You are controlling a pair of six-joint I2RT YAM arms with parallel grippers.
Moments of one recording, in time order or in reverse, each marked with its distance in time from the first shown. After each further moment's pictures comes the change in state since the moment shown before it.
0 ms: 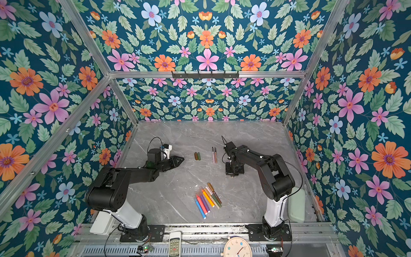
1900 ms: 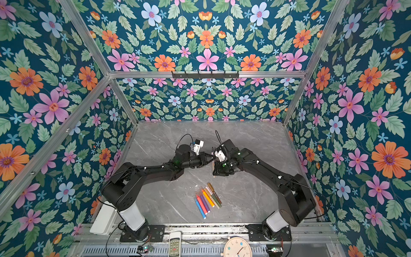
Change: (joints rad) left arm -0.441 0.141 0.240 0.166 0.014 -0.453; right arm 0.140 -0.352 -0.052 0.110 -0.366 0.031
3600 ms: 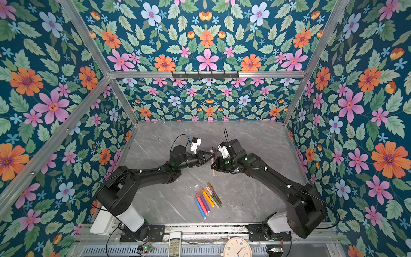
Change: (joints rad) left arm 0.001 -0.071 -0.057 0.184 0.042 -0.090; right arm -0.027 -0.089 -0.113 0.250 -0.035 0.123
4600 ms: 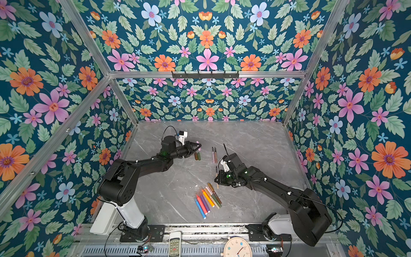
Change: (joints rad) left arm 0.266 0.057 0.078 -0.230 0.031 0.115; right arm 0.074 -0.073 -0.225 0.059 0.101 0.082
